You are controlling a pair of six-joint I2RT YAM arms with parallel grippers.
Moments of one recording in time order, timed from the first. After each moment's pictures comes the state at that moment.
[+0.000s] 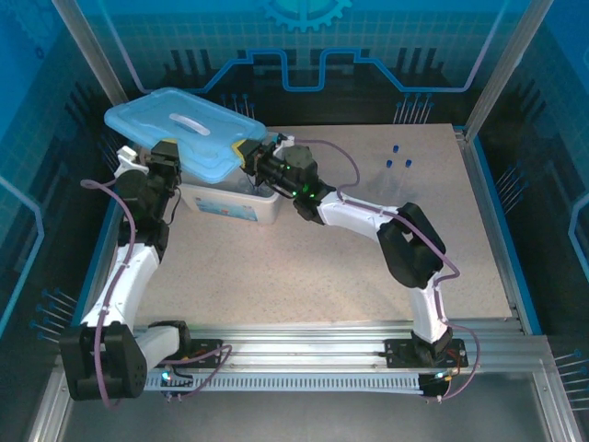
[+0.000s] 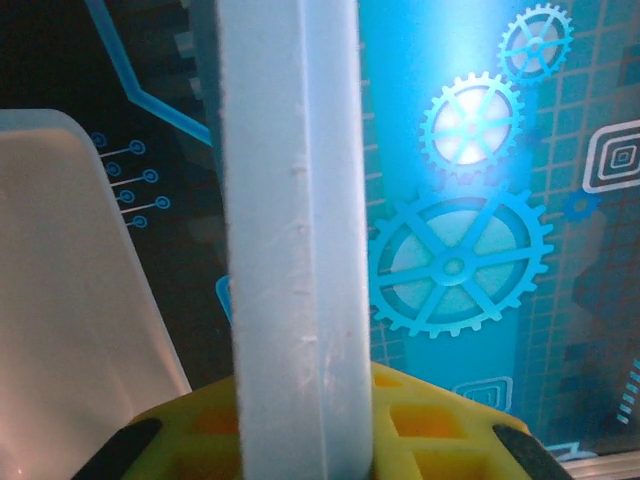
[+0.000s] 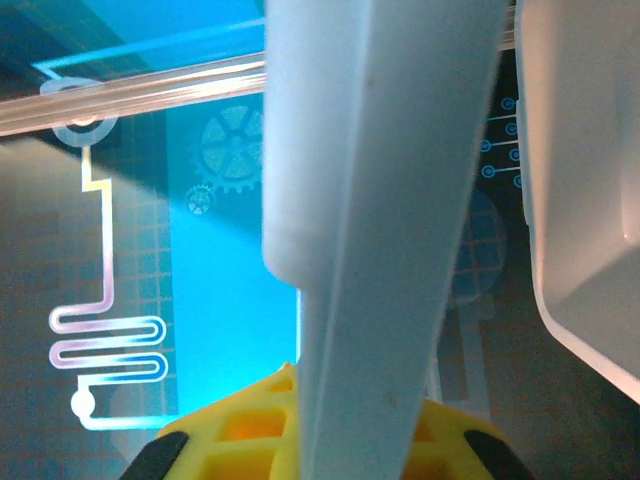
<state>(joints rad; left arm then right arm) 0.11 1.10 0.75 0.41 0.14 -1.39 0.75 2.04 1.53 0.63 -0.21 1.73</state>
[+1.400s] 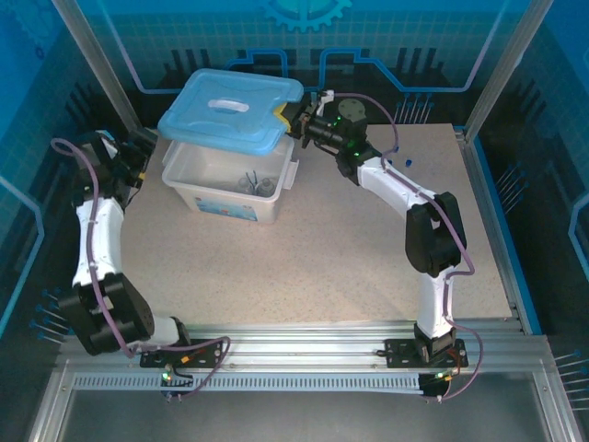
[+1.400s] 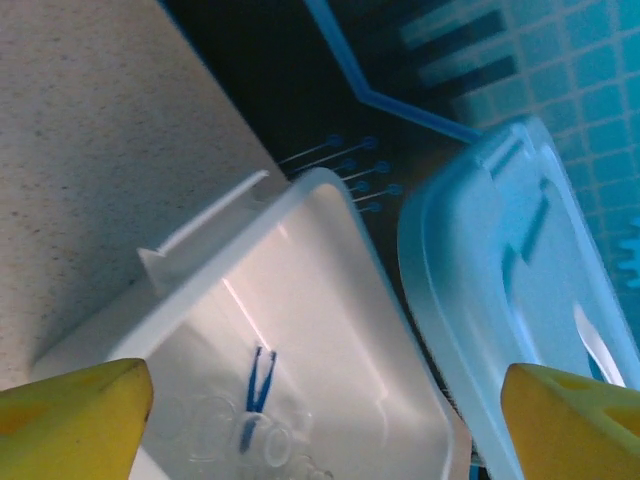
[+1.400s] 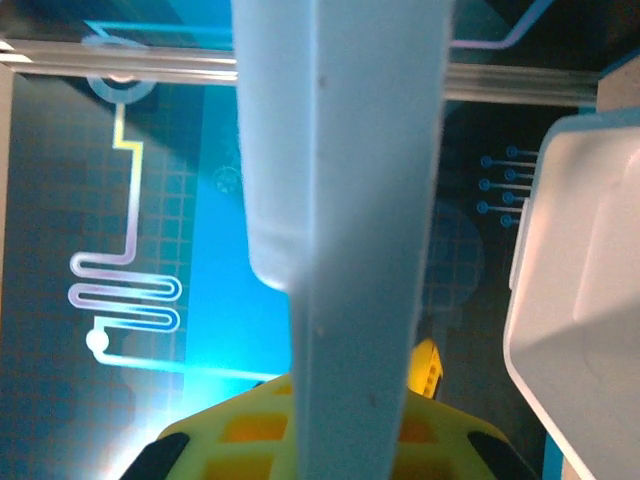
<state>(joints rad) 0.44 1.39 1.23 -0.35 0.46 -0.86 0.45 2.02 1.69 0.46 -0.68 1.57</state>
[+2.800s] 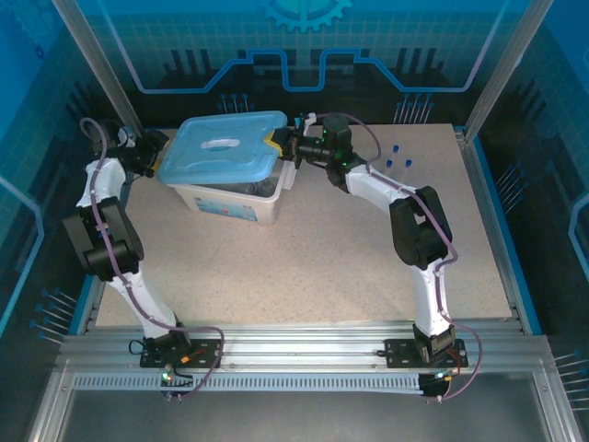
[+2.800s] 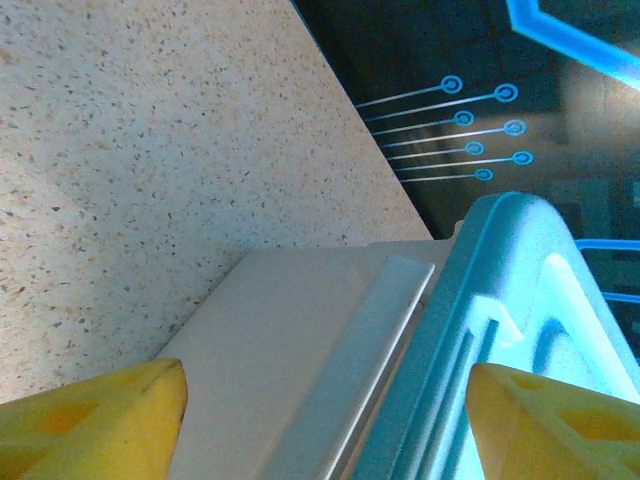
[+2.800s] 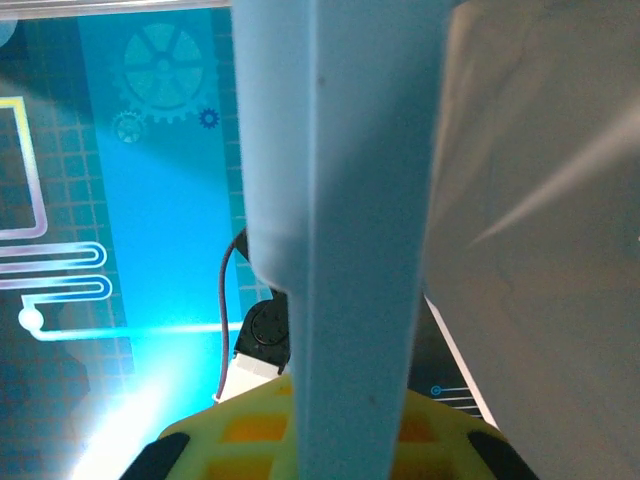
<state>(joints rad) 0.44 1.95 1.59 -0.42 0.61 -0.74 0.47 2.14 1.66 0.47 -0.81 1.59</state>
